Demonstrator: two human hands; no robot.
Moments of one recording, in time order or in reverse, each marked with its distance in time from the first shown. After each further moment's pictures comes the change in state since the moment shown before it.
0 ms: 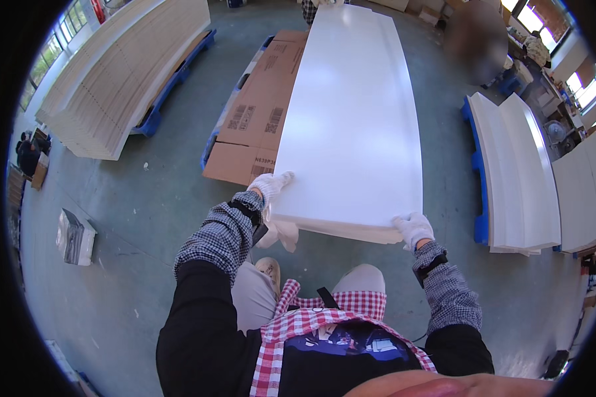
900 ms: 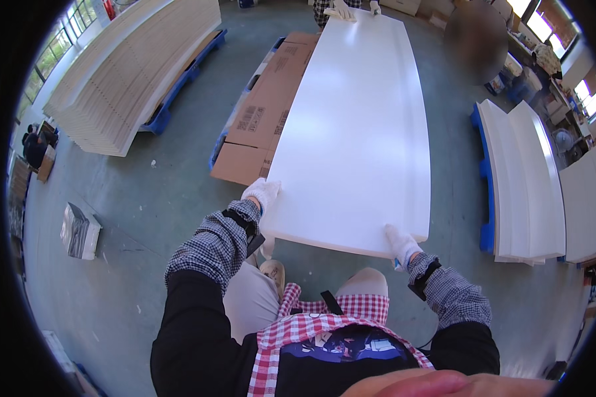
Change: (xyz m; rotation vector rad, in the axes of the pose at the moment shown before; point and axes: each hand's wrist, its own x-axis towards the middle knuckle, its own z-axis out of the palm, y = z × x) left_hand -0.016 -0.023 -0.018 0.661 0.138 0.204; right_hand 0.006 0.018 0.044 0.158 -0.222 -0.035
